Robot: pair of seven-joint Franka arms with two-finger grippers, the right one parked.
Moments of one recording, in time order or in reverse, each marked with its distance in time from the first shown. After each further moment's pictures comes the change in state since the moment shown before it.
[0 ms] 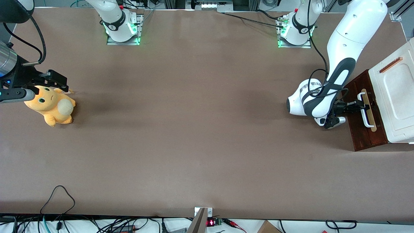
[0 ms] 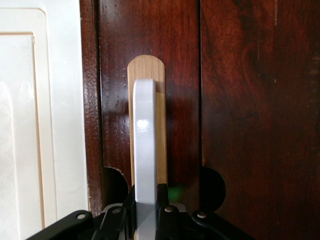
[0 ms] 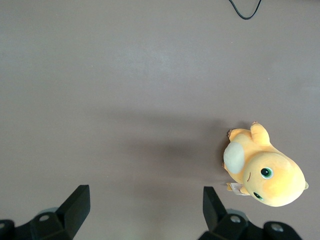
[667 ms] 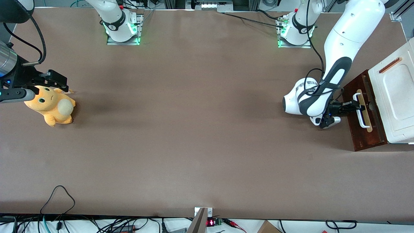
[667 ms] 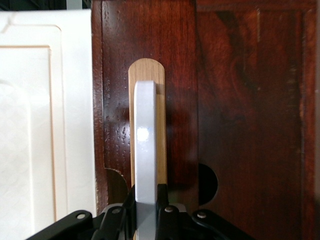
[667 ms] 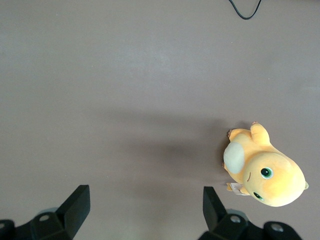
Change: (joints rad) arm -0.003 0.000 -0.058 -0.003 -0.007 -0.022 -0.001
